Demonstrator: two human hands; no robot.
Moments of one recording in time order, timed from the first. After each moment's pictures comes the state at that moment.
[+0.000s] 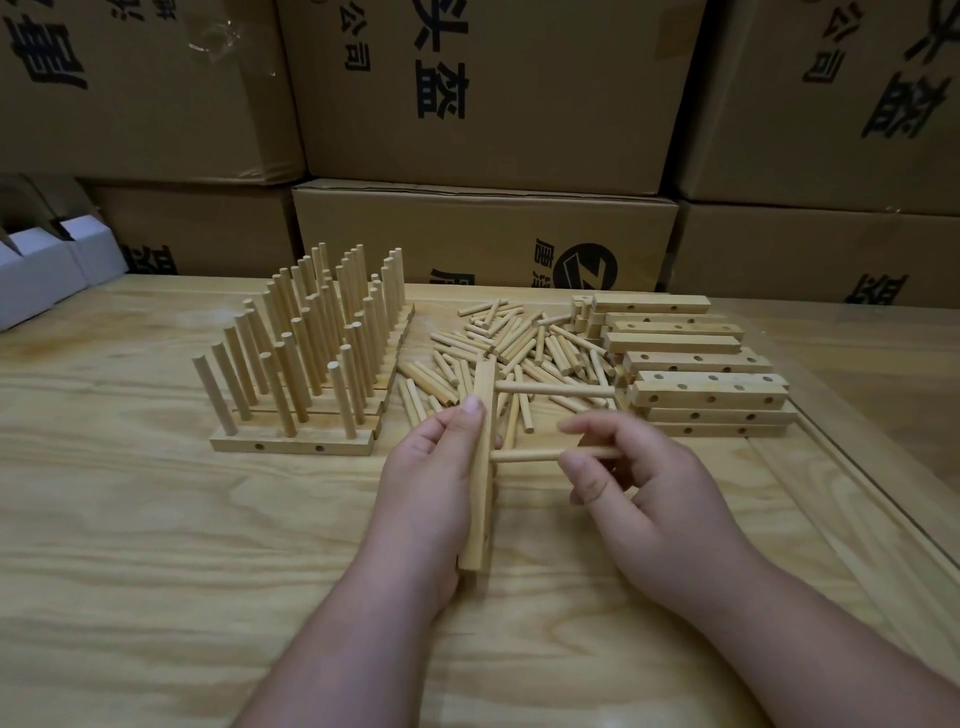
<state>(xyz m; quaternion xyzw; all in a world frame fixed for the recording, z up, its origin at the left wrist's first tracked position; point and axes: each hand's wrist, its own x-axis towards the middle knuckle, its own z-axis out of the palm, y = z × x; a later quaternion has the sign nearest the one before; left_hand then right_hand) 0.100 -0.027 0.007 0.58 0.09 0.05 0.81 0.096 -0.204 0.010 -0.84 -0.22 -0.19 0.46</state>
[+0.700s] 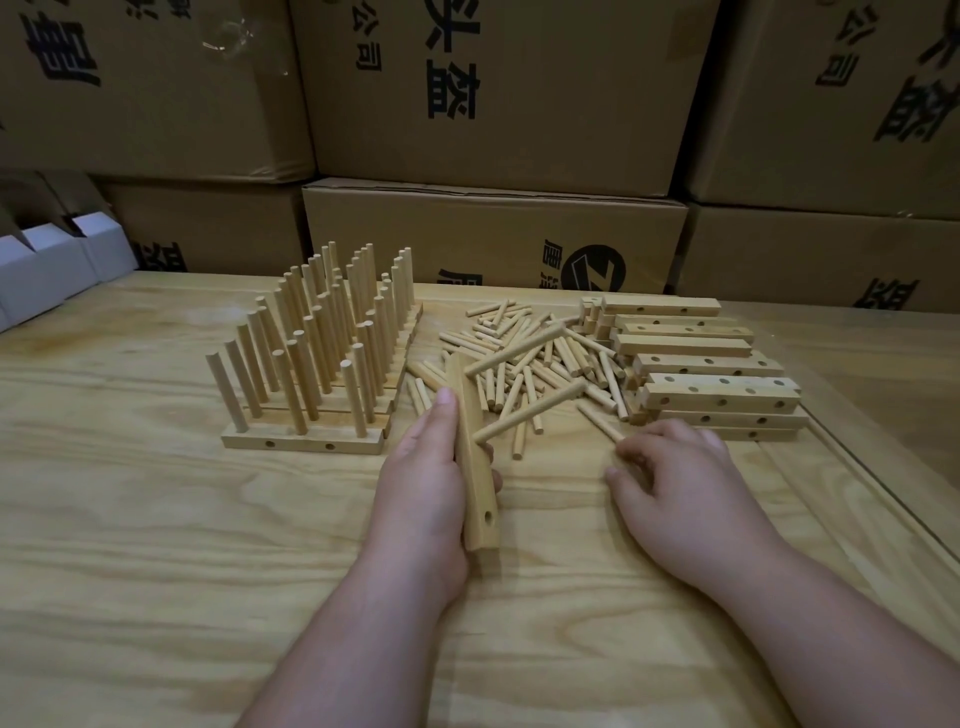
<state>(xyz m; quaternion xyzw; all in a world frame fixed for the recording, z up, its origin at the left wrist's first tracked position) 0.105 -0.023 0.011 0.49 0.15 0.06 0.85 0.122 -0.224 0.000 -0.97 -0.04 -0.12 0.18</state>
